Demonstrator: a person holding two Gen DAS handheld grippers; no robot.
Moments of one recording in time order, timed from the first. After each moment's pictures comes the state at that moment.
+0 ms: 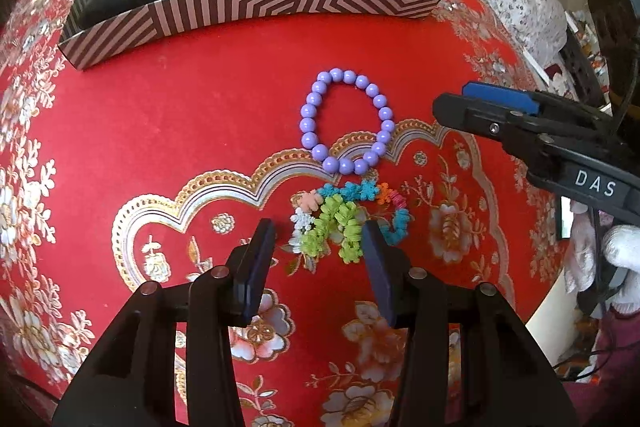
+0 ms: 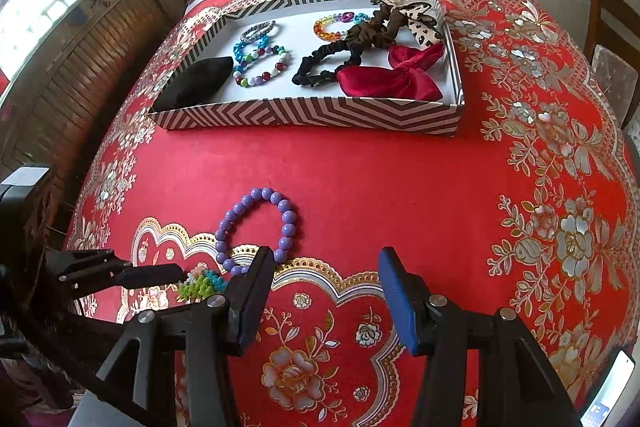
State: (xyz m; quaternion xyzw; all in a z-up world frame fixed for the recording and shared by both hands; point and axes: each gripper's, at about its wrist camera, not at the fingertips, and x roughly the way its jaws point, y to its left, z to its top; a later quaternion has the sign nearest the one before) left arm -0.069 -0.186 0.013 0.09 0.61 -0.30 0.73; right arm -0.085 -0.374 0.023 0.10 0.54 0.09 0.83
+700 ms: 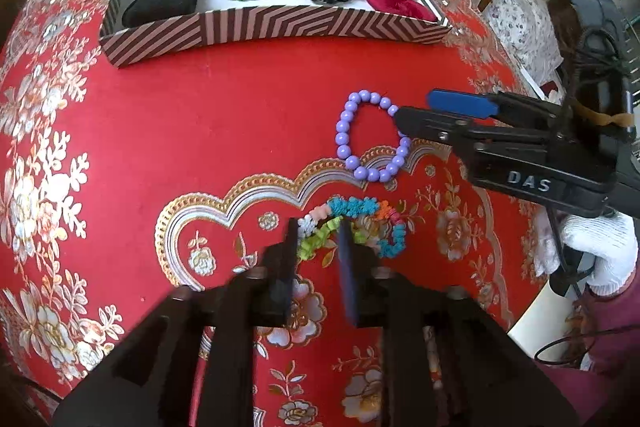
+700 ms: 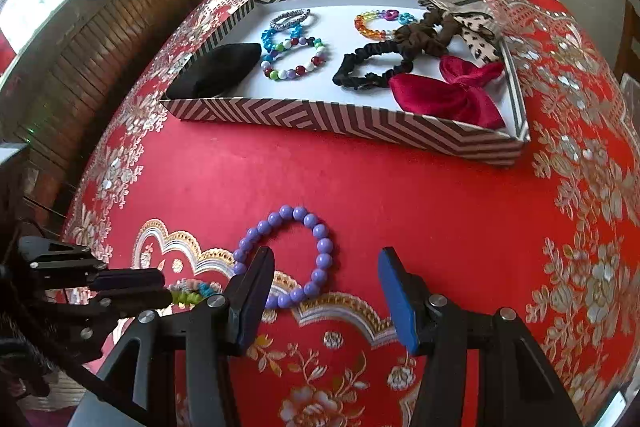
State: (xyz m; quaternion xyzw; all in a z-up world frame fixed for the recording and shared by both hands) left arm -0.057 -0.157 0.029 0.06 0.60 -0.30 0.73; right arm -0.057 -0.343 0.013 0.07 0.54 0.13 0.83
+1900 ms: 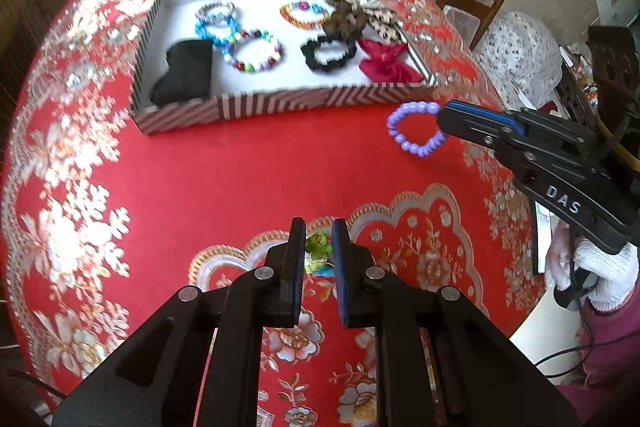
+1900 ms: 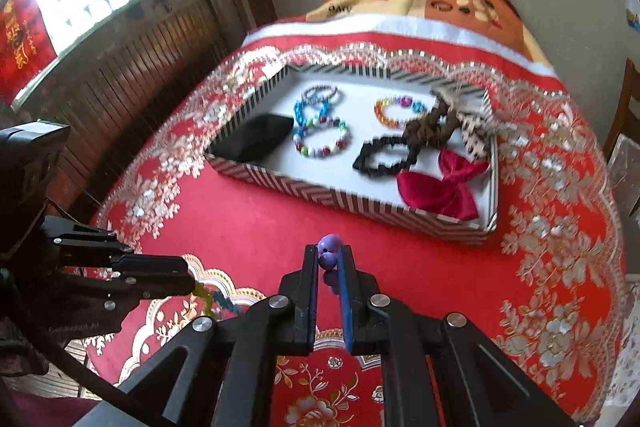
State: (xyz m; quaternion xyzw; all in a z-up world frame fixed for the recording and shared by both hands) left arm -0.046 -0.149 0.083 0.05 0.55 -0.30 0.78; right arm -0.069 -0.347 0.085 0.04 0.45 0.15 0.88
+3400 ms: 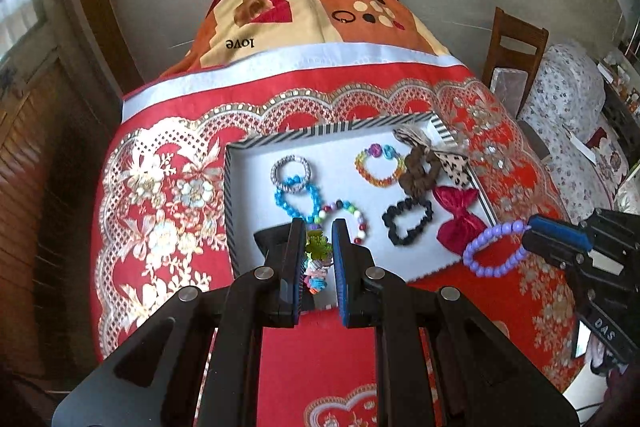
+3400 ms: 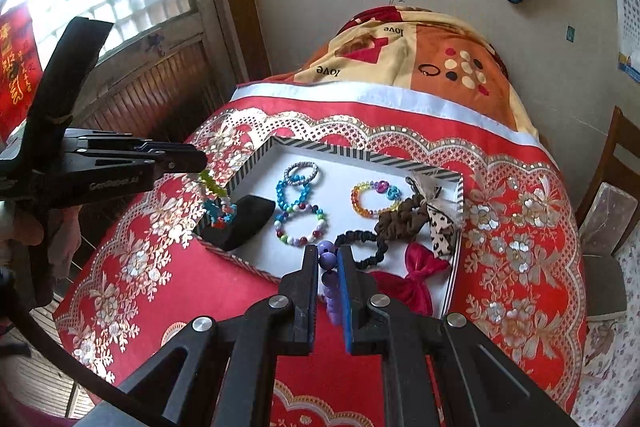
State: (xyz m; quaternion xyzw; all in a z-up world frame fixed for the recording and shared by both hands) left arm 0.077 -0.171 0.164 0.10 0.45 -0.22 0.86; right arm -0.021 -0.363 0.148 0.02 0.40 0.13 0.91
